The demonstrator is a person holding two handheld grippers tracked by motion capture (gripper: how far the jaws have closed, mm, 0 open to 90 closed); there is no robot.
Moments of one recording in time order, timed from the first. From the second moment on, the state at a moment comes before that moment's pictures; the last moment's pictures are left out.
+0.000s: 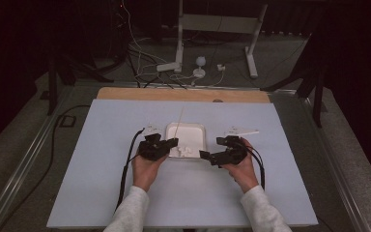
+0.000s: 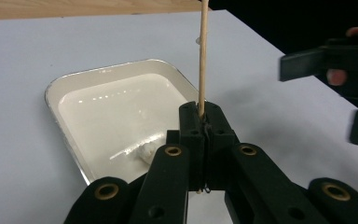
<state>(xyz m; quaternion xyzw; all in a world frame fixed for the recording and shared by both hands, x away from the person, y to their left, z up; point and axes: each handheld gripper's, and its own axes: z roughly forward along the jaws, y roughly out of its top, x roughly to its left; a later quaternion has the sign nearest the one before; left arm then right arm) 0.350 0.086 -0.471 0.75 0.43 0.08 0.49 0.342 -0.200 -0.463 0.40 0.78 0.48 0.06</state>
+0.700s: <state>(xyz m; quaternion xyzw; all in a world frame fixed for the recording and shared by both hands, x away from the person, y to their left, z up) 0.369 0.072 -0.497 0.75 0.48 0.06 0.46 0.313 -0.254 -0.463 0.42 0.77 0.47 0.08</state>
